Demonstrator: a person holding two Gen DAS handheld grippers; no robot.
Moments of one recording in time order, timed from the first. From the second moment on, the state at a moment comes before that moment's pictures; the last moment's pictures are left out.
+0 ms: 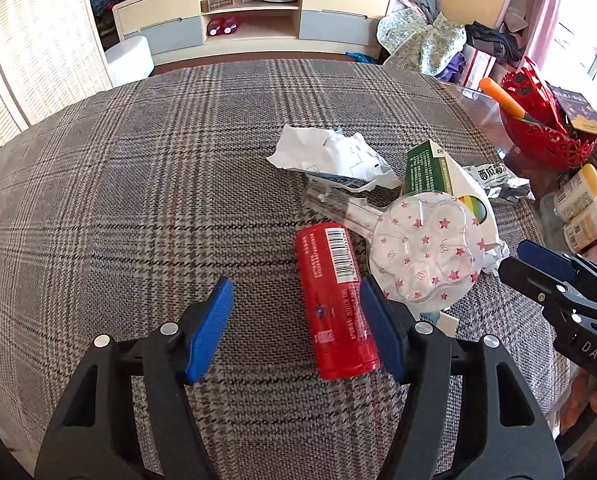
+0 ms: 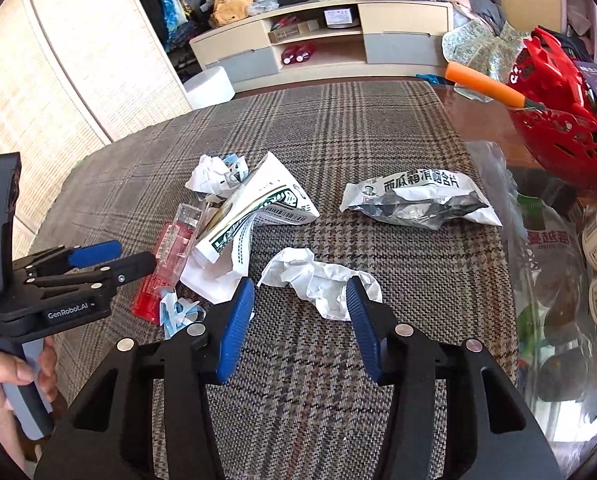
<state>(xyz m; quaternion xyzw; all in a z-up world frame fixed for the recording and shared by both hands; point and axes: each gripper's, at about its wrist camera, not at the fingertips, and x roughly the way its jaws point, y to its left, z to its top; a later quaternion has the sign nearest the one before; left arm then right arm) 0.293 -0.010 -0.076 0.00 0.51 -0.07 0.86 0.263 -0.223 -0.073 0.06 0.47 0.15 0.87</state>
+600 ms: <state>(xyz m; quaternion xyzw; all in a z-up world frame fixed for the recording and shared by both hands) 0.307 -0.033 -0.099 0.03 0.53 -0.09 0.84 0.278 -0.211 -0.098 0.01 0.49 0.15 0.86</state>
